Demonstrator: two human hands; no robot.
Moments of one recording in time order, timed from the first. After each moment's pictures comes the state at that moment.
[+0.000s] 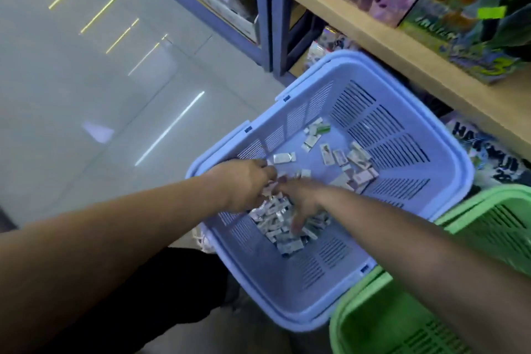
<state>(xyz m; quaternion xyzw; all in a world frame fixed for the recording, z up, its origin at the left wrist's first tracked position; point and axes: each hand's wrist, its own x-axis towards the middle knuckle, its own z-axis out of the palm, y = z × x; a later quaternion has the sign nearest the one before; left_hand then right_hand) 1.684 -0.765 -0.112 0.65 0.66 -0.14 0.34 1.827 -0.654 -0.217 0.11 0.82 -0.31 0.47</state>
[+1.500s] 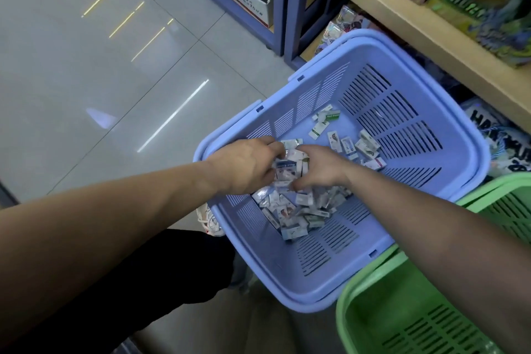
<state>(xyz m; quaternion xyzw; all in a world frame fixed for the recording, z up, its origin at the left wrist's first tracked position) 1.683 -0.774 -0.112 0.62 0.71 -0.06 0.33 1.836 -0.636 -0.192 0.31 0.76 -0.49 0.29</state>
